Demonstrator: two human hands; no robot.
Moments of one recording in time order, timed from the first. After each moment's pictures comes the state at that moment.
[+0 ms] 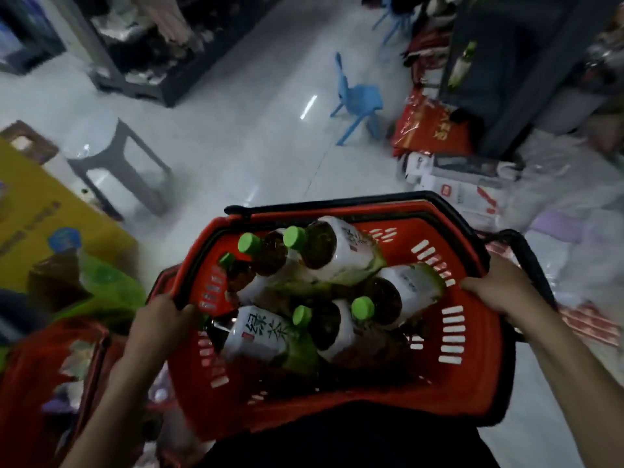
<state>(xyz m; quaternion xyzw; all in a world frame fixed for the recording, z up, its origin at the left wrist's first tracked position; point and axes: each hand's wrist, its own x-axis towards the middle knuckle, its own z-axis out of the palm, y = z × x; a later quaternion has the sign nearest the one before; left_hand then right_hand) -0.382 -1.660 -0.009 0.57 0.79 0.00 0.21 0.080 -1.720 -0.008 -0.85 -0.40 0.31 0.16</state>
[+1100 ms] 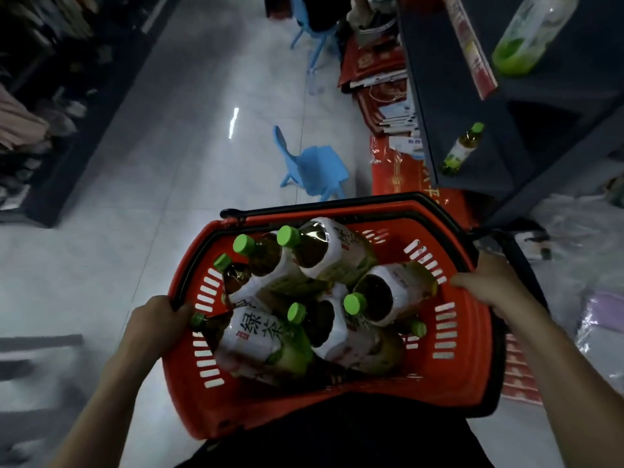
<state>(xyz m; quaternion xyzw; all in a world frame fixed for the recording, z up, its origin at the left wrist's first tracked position) -0.185 -0.812 -0.016 0.65 0.70 -0.08 0.27 0.228 -1.004 -0.024 -0.90 -0.21 0.32 0.19</state>
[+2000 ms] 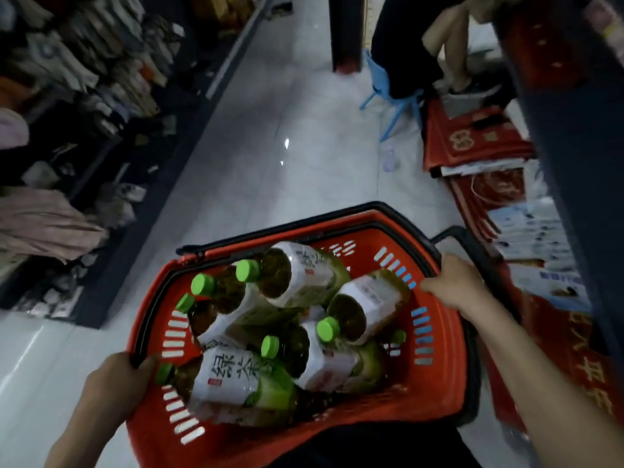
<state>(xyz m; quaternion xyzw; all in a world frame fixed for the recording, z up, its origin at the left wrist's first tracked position) -0.143 -0.192 0.012 0.51 0.82 -0.10 0.26 0.314 -0.273 -0.028 -0.87 -0.32 0.33 0.19</state>
